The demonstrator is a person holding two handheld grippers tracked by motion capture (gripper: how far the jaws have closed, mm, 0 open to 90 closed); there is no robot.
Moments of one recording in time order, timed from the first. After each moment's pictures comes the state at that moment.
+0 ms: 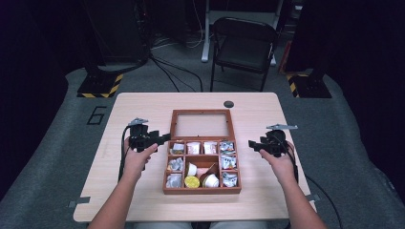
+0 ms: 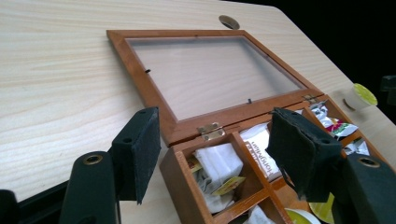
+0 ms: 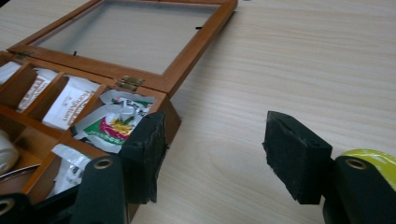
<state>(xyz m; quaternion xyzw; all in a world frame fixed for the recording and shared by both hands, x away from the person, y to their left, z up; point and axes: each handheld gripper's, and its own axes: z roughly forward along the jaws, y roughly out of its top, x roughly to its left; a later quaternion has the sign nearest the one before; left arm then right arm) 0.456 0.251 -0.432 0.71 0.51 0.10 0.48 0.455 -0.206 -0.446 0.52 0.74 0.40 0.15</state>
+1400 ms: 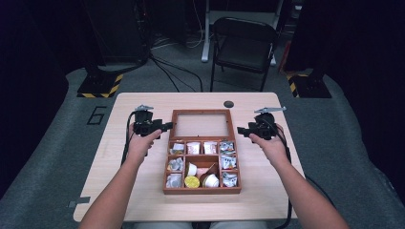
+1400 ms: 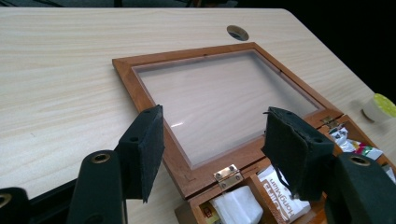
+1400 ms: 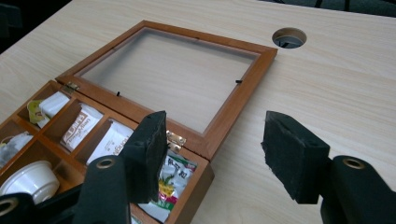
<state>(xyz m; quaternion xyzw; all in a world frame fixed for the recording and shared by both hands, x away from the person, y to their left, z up) 0.502 0.243 -0.421 0.72 0.51 0.11 0.45 0.490 -0.170 -0.406 0.48 0.77 0.41 0.13</state>
